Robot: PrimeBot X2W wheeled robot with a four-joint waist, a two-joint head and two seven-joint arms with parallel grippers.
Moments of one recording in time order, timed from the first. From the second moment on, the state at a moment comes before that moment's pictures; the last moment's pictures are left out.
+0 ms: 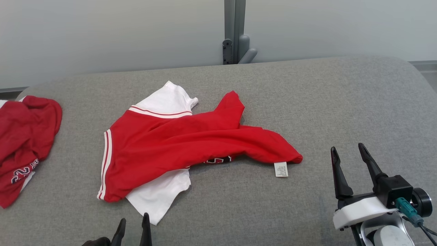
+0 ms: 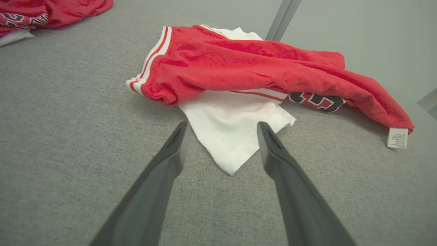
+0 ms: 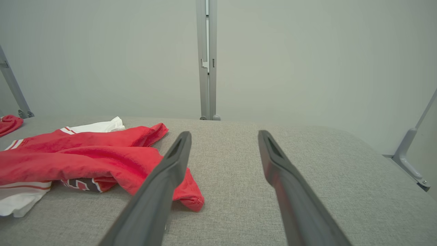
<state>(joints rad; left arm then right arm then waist) 0.14 0.05 -0.14 0.29 -0.43 -0.06 -0.23 -0.02 -0.05 -0.03 0.13 0.03 0.13 -0.26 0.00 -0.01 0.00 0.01</state>
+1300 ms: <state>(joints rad) -0.12 0.07 -0.23 0.55 -0.73 0.01 -0.25 -0.21 -0.05 -0.07 0.49 0.06 0.13 -0.26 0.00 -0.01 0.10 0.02</state>
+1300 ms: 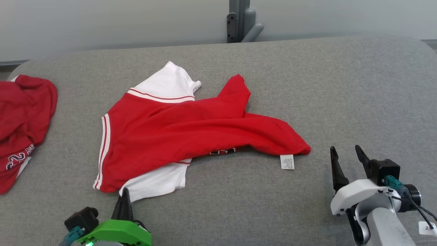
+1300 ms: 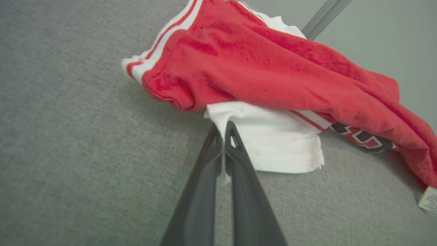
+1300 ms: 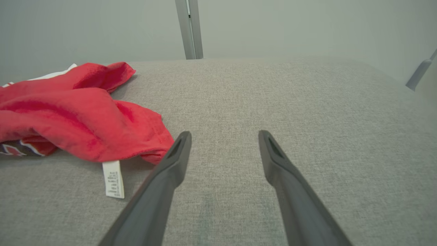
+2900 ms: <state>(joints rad) 0.07 0.12 -0.16 0.15 -0.70 0.10 -0.24 -0.38 -0.05 0.10 0.86 0.28 0.13 -0.26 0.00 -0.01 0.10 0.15</state>
